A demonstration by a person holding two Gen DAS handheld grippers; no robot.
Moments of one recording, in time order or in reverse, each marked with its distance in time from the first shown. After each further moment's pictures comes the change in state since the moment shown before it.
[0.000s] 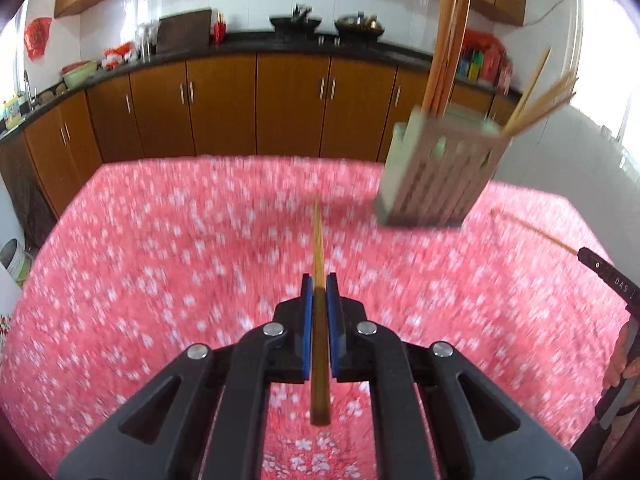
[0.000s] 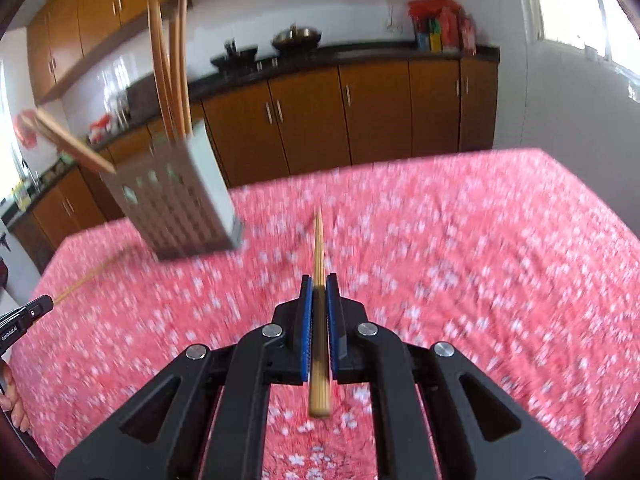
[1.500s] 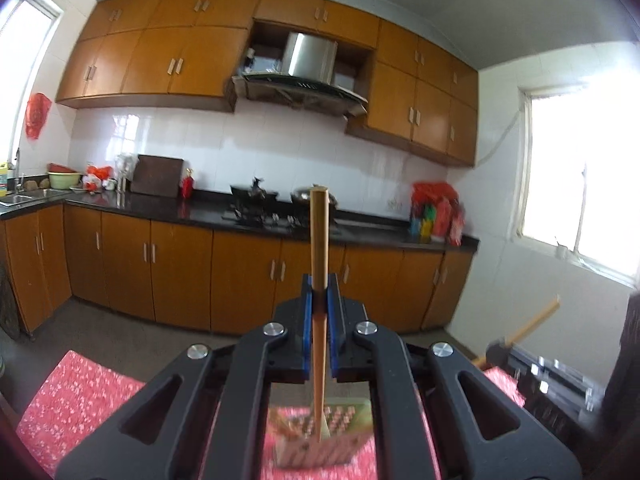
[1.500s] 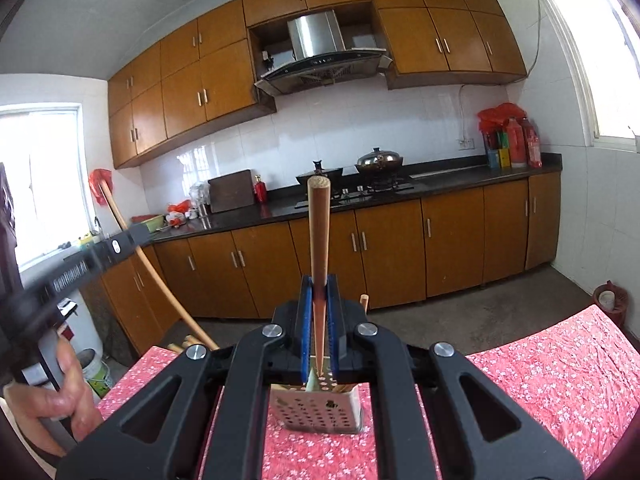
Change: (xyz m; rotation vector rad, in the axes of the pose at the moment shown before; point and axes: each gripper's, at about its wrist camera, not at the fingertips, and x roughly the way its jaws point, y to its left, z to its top) left arm -0.113 -0.100 0.201 -0.023 -0.571 -0.124; right arm -0.069 0.089 0.158 -0.084 -0.341 0.253
